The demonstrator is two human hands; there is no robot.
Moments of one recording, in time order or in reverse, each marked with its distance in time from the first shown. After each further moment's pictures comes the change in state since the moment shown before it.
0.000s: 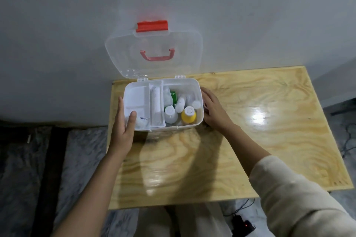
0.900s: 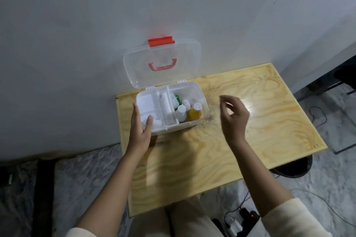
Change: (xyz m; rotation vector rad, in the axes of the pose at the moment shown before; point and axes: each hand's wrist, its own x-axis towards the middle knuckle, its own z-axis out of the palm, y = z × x) left_hand 0.005 0.003 -0.021 -0.013 -0.194 0.051; right_hand -0.063 -0.124 -0.007 0.091 0.928 0.211
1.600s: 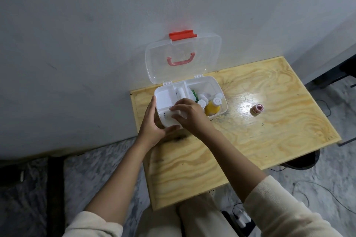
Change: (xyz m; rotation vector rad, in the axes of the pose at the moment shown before) left_hand 0.016 -0.005 -0.038 0.021 -0.243 0.045; right_hand -0.045 -0.062 0.099 -0.246 -0.751 -0.195
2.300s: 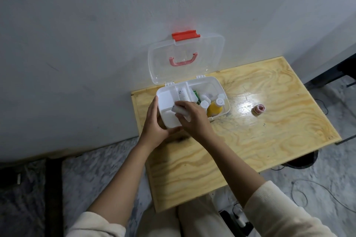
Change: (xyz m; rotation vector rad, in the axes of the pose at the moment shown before) left_hand 0.004 -0.005 0.002 0.055 0.035 0.084; right_hand -0.006 0.004 0.017 0.106 0.158 0.056
